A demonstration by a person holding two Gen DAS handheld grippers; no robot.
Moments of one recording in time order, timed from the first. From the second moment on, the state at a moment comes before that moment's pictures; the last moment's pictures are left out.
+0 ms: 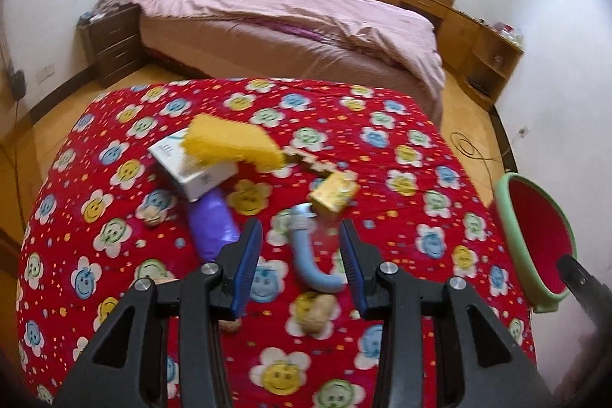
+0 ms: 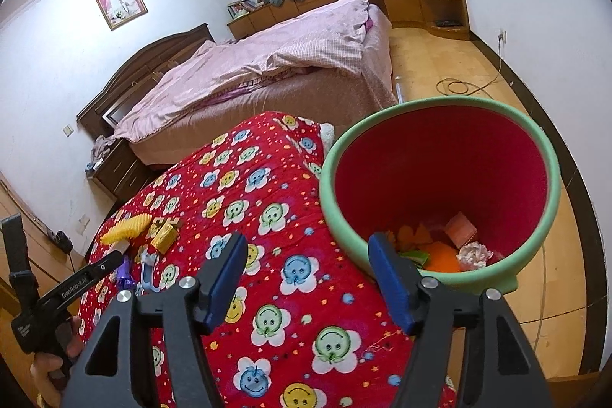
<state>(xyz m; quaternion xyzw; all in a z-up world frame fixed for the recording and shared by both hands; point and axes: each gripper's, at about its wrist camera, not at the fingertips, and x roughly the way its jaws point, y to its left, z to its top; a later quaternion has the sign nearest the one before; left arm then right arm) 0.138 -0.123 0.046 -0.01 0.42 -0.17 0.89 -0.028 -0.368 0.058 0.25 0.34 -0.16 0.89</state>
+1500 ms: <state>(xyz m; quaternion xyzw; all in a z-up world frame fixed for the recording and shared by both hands) 0.147 -0.068 0.019 -0.05 0.44 -0.13 0.89 0.015 -0.324 0.043 0.24 0.37 -0.10 0.89</state>
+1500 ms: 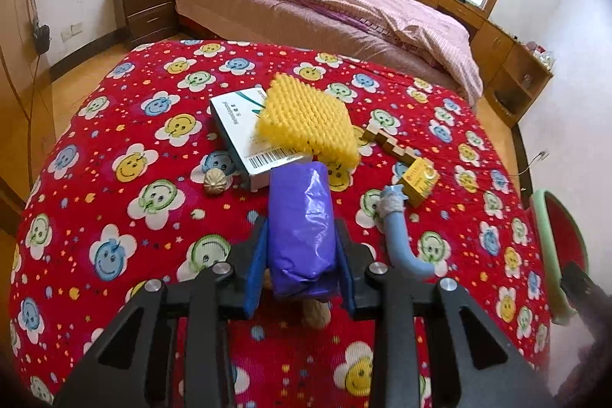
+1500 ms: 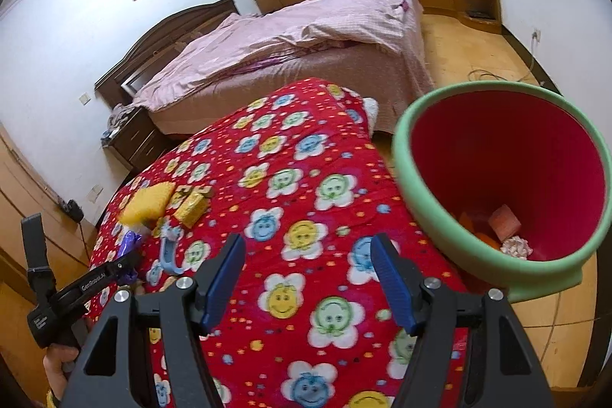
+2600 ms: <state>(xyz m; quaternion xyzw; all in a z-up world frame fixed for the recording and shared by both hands) 0.149 0.015 0.022 -0.11 0.41 -0.13 0.90 0.126 -0.161 0.009 0.13 0.45 0.01 0.88</state>
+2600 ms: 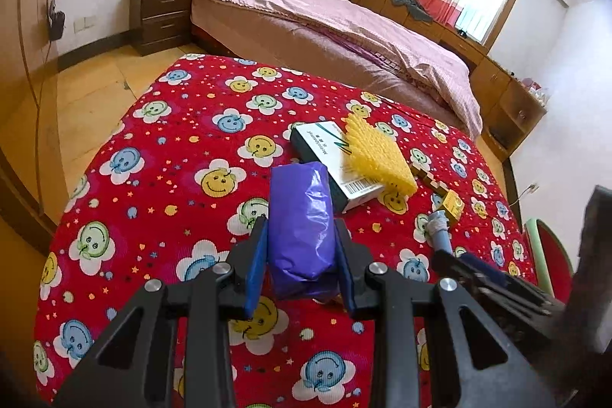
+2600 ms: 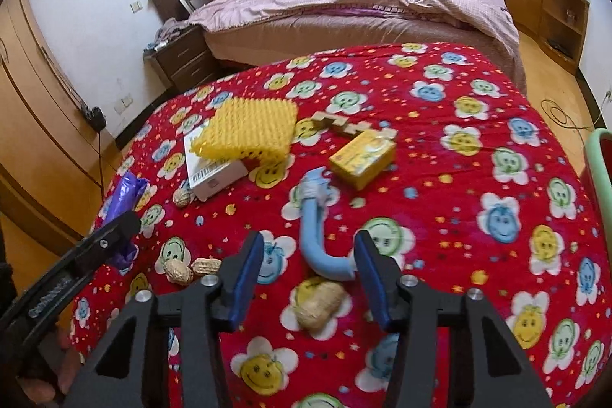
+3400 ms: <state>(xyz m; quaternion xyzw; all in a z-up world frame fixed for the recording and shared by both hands) 0.133 0.009 0.035 -0.10 0.40 -0.13 0.90 0.105 -0.159 0.029 0.12 0.41 0.02 0.90</state>
